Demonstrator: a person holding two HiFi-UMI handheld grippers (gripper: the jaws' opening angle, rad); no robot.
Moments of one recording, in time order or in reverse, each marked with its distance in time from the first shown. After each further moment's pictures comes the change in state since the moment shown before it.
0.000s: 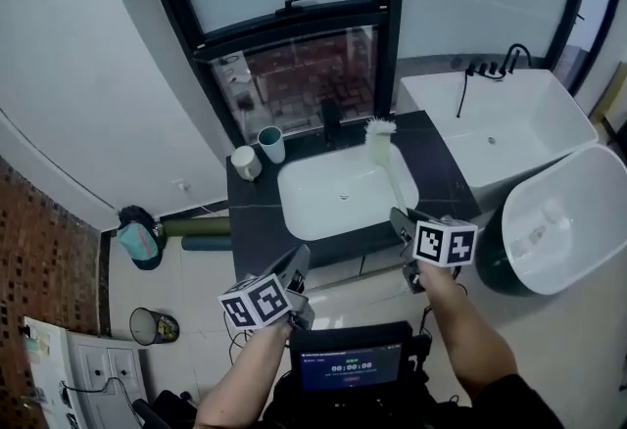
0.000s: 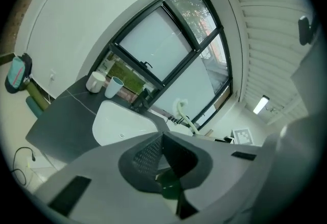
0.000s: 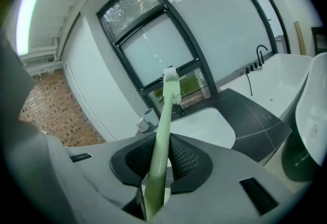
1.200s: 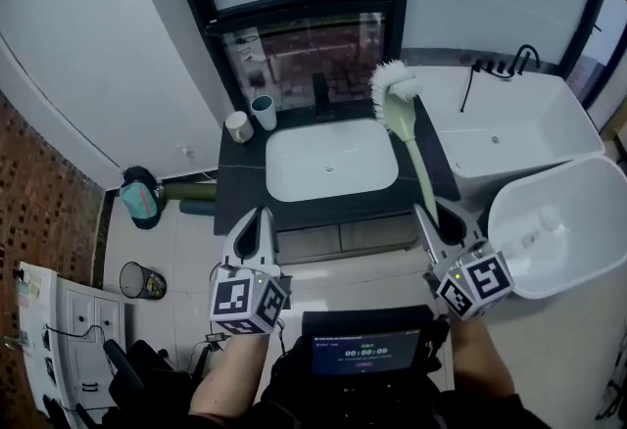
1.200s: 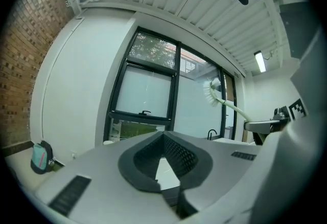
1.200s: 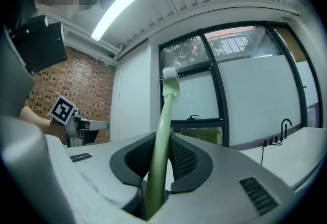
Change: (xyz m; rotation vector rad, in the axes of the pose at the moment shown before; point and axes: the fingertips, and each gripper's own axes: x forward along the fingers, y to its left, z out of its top) left arm -0.085 -0.153 -0.002 0.548 -0.441 0.279; right arm -0.243 0.032 0.058 -0.530 -0.408 0.189
